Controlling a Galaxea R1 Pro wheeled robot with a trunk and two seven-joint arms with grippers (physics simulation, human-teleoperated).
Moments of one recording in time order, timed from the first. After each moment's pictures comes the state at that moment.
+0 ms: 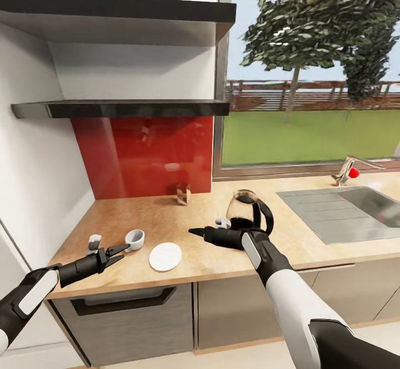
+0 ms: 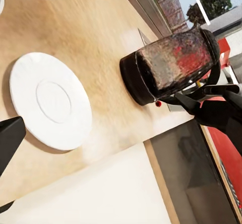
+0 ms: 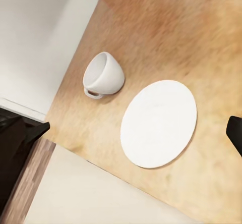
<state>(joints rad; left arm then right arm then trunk) -0.60 0.47 -0.23 -0.73 0.98 0.65 -0.85 -0.88 0.17 -0.10 -0.58 -0.17 0.66 0.66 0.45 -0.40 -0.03</state>
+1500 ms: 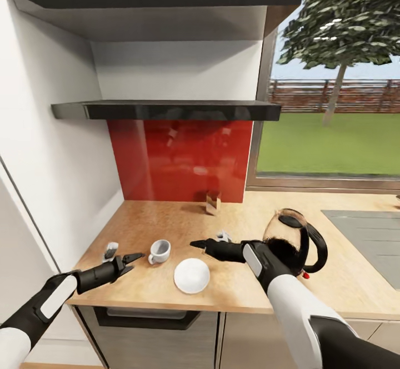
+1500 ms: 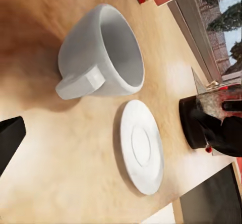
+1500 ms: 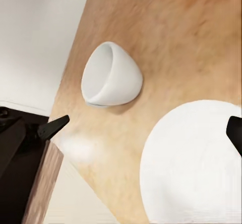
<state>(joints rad) -0.59 0.36 -0.23 -0.70 0.98 0.64 -0.66 -0.88 0.16 -0.16 -0.42 -0.17 0.66 0.66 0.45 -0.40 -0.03</state>
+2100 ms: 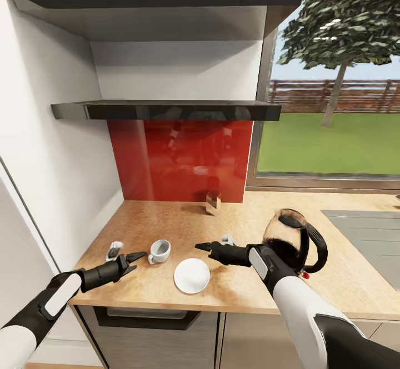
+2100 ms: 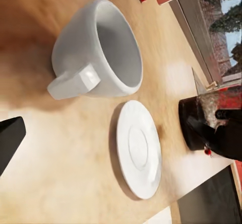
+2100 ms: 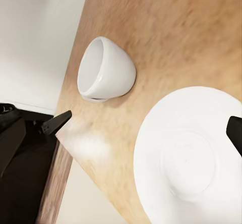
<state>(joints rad) -0.60 0.34 -0.22 -0.70 0.99 0.66 -0.63 -0.88 0.13 -0.19 -0.37 -0.16 0.66 0.72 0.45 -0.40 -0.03</state>
